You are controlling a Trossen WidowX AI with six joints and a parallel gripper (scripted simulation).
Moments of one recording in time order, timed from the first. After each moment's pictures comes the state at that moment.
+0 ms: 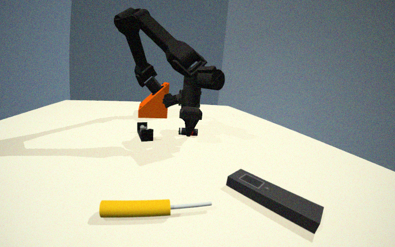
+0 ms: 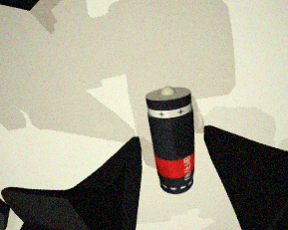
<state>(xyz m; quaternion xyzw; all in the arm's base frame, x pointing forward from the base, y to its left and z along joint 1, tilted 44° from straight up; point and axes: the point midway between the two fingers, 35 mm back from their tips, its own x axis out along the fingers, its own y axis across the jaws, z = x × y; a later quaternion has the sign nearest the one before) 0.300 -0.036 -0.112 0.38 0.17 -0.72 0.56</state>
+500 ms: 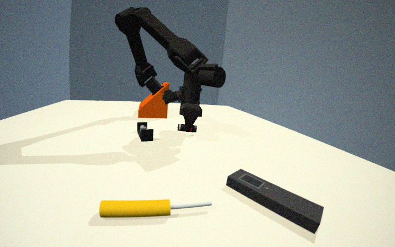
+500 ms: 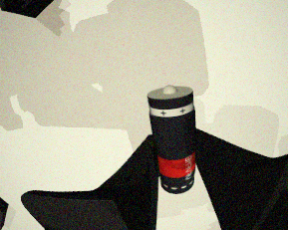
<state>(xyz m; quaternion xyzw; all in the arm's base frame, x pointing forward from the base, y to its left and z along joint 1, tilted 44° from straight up) 0.297 -0.030 -0.103 0.37 0.17 -0.72 0.56</state>
